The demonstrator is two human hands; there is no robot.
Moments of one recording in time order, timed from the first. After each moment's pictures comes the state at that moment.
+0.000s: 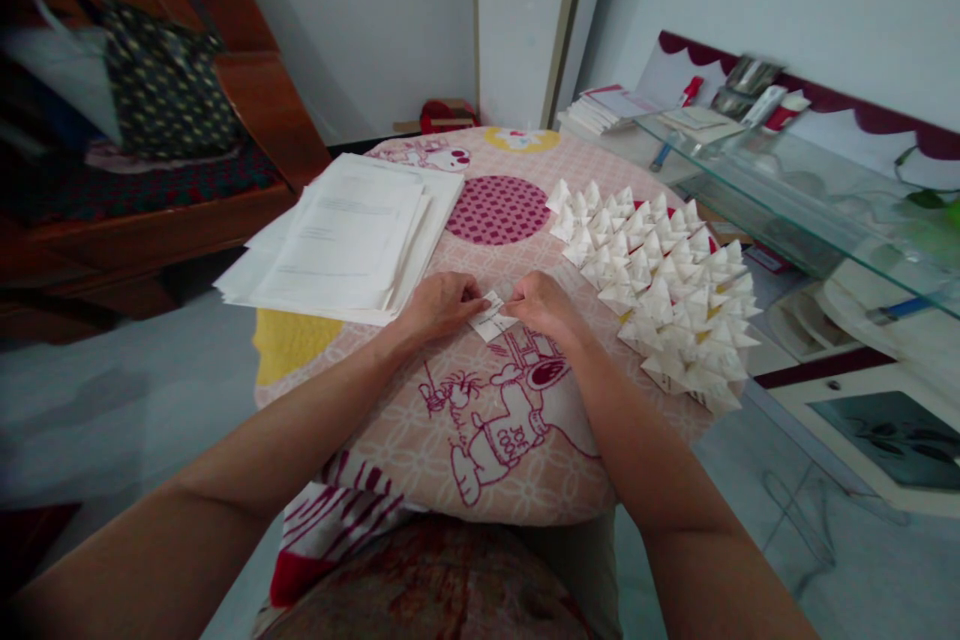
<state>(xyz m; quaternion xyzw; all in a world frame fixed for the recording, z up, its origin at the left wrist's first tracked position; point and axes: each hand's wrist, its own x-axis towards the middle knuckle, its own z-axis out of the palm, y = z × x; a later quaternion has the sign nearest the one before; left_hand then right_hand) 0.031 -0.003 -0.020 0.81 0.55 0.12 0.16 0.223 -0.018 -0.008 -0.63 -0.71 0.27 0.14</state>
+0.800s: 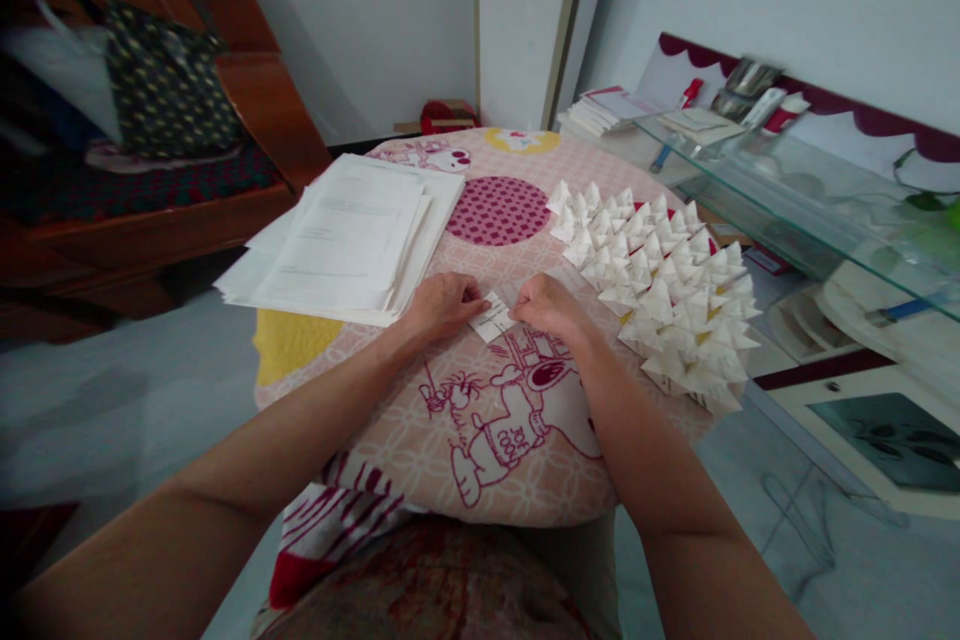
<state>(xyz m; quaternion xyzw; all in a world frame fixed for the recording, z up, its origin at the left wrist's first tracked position) 0.032 -0.004 -0.023 0.80 0.56 0.13 0.16 0.227 -0.020 0.001 -0.65 -0.70 0.30 0.10</state>
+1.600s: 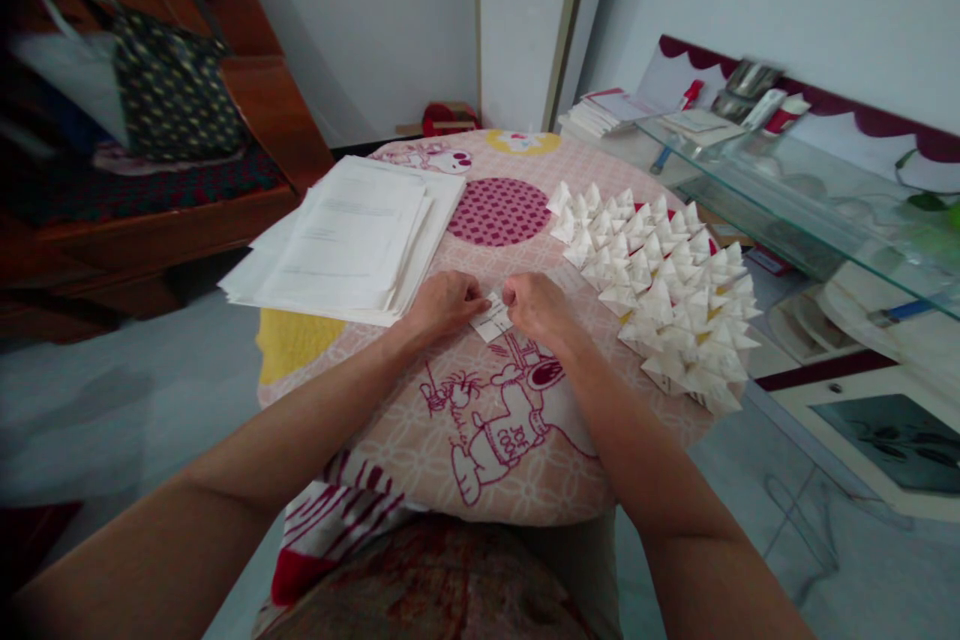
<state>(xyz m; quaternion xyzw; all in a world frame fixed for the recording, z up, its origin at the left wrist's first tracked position) 0.036 -0.002 -0.020 0.80 0.58 0.09 0.15 0.213 -0.026 -0.002 -0.60 -0.76 0.17 0.16</state>
